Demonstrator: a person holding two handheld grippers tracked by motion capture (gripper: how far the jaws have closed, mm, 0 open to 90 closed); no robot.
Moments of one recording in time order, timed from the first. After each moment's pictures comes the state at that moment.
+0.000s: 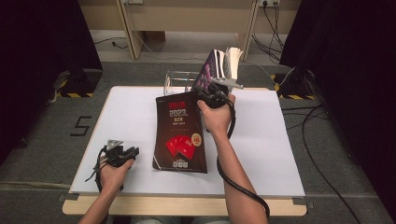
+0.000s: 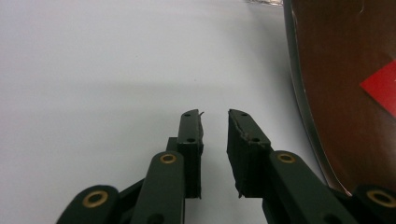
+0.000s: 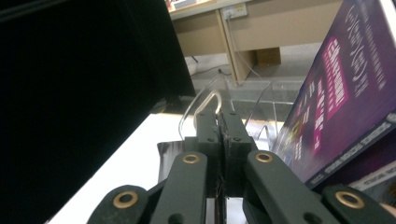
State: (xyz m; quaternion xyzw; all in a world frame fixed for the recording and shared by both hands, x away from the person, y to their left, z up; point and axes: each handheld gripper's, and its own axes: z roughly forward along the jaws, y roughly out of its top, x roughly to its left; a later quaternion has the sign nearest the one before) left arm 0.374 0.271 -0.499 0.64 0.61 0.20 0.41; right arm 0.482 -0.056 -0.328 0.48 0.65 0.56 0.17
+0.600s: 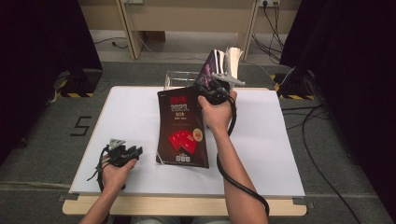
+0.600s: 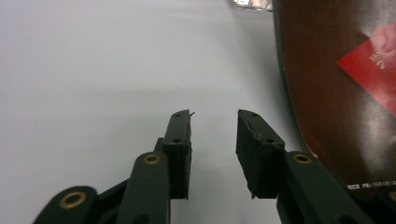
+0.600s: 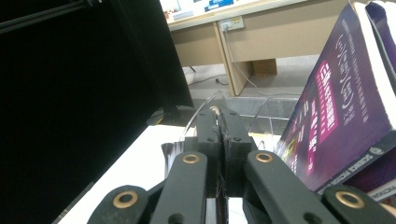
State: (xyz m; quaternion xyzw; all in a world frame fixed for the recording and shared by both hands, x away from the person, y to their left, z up) left arm 0.375 0.261 -0.495 0.65 0.59 0.20 0.43; right arm 0.482 -0.057 -0.314 0.48 0.64 0.57 0.19
